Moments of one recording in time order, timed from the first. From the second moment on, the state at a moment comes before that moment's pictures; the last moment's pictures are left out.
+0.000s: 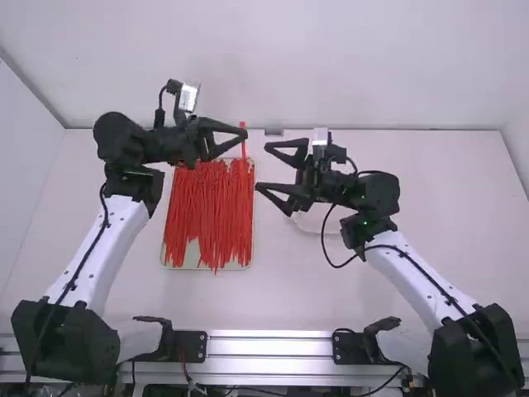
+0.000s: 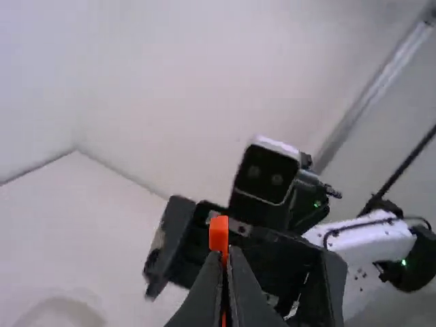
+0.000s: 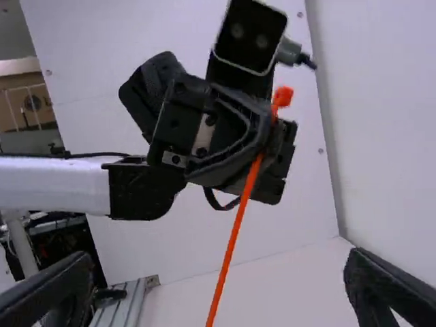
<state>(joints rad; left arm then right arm) -0.05 1.34 1.15 0.58 1.31 -0.93 0.40 1.29 0.80 0.98 -0.96 0.57</state>
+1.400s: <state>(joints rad) 0.00 1.34 1.15 0.11 1.20 -1.15 0.30 1.29 0.79 0.98 -1.54 -0.53</state>
